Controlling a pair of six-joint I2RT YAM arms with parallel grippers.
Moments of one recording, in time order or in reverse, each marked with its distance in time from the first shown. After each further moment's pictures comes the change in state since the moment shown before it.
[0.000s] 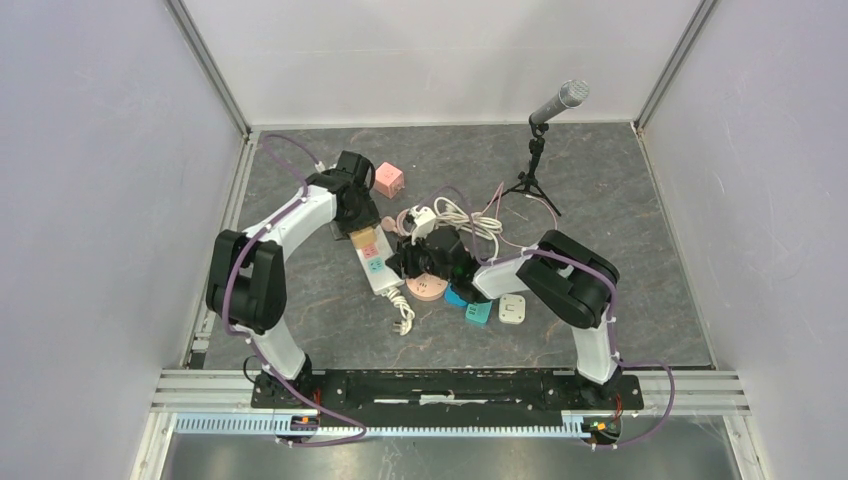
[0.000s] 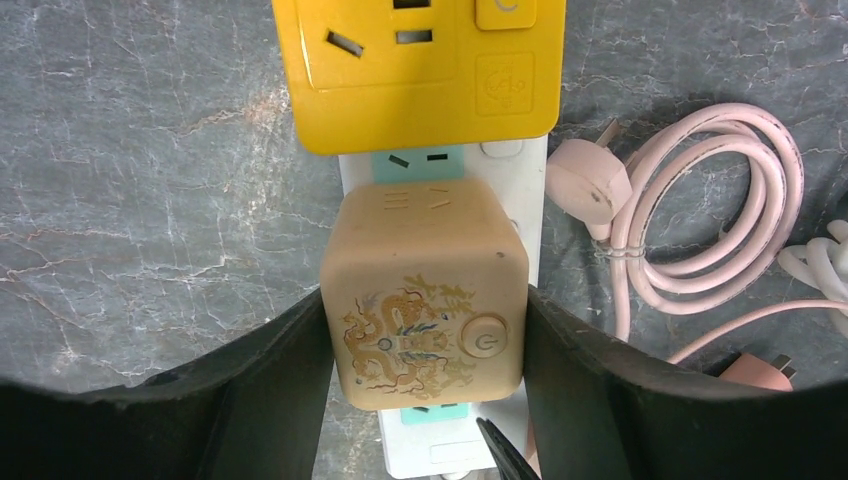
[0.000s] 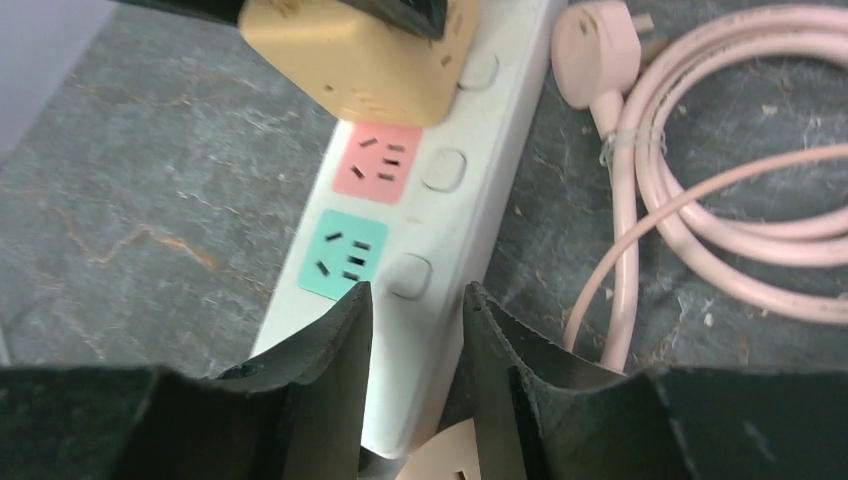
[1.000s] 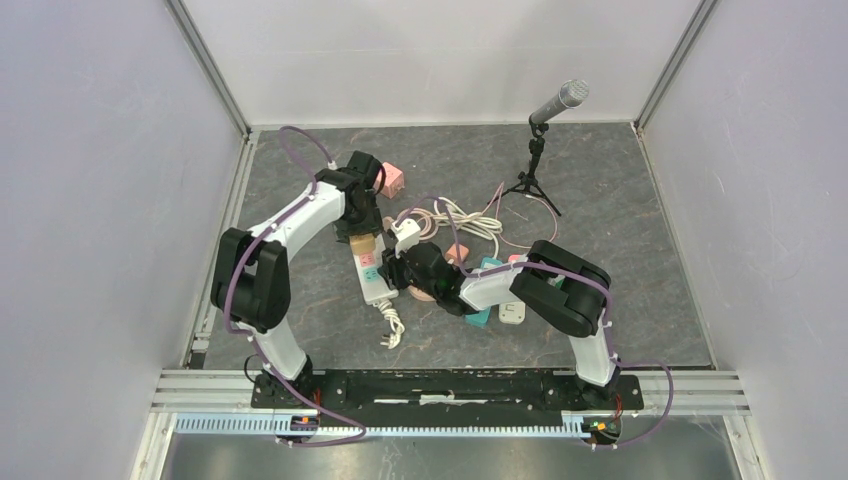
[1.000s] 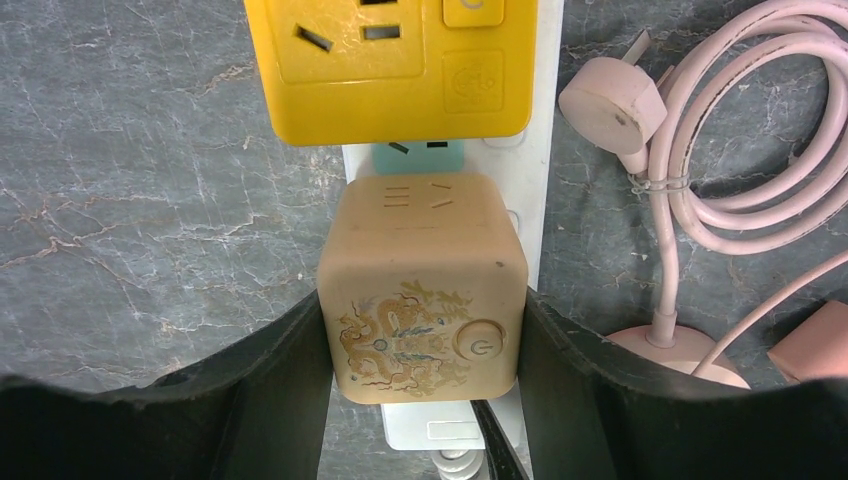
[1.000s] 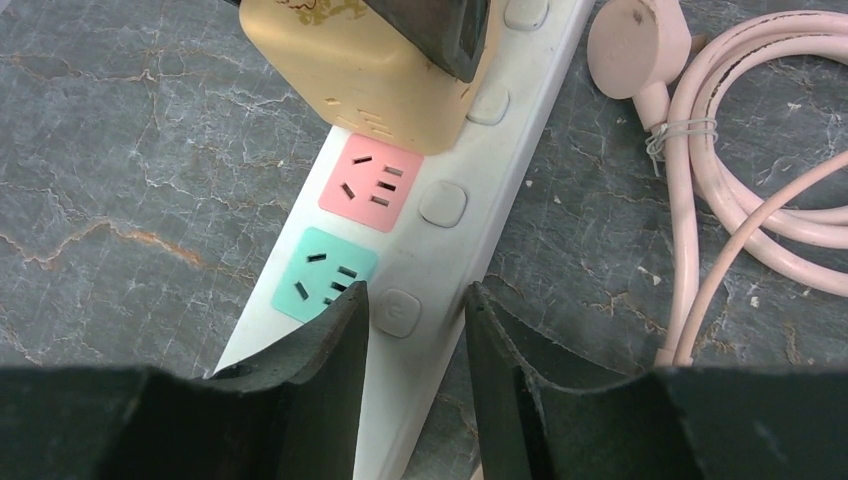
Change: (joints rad) left arm -0.058 0.017 0.063 -0.146 -0.017 0.075; right arm 0.133 0.016 0.051 -0.103 0.247 -0.082
